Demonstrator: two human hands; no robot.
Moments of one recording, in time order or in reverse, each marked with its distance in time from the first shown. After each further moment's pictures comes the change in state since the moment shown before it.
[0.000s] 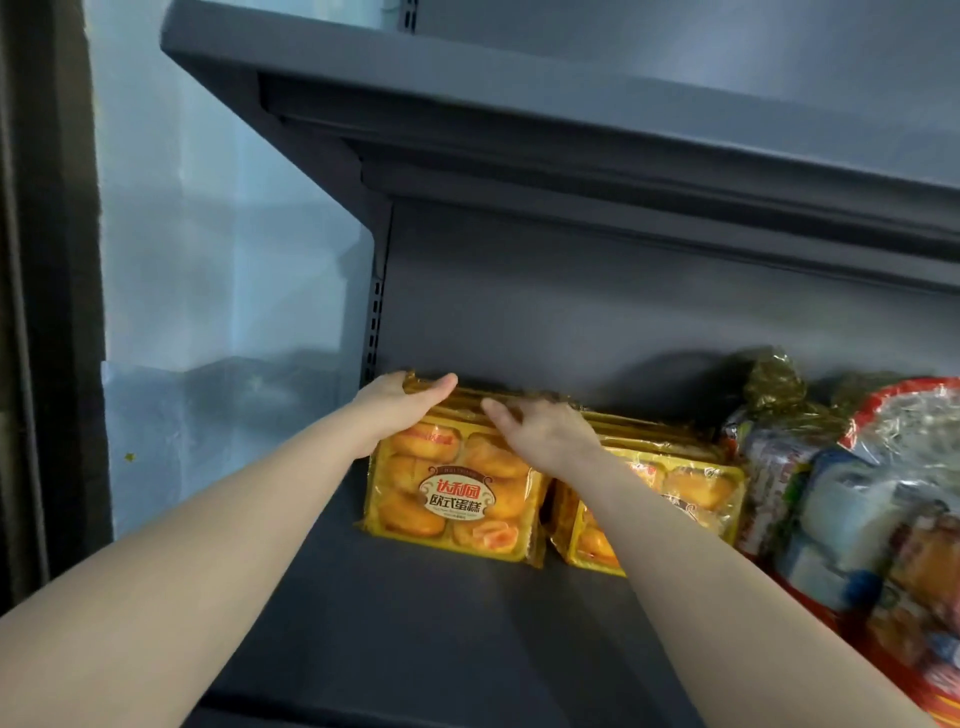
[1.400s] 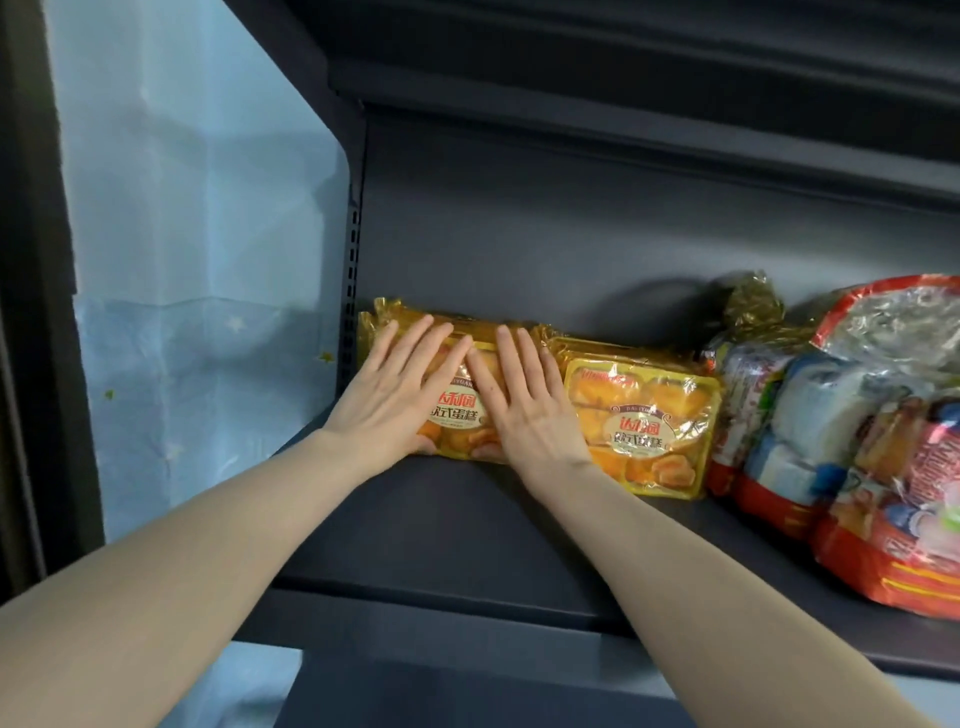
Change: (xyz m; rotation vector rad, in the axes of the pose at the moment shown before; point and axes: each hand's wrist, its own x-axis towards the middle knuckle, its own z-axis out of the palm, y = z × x) left_hand -0.060 -0.053 0.061 1.186 0.378 0.820; right_hand -0.057 0.045 0.073 -0.575 0.395 -0.419
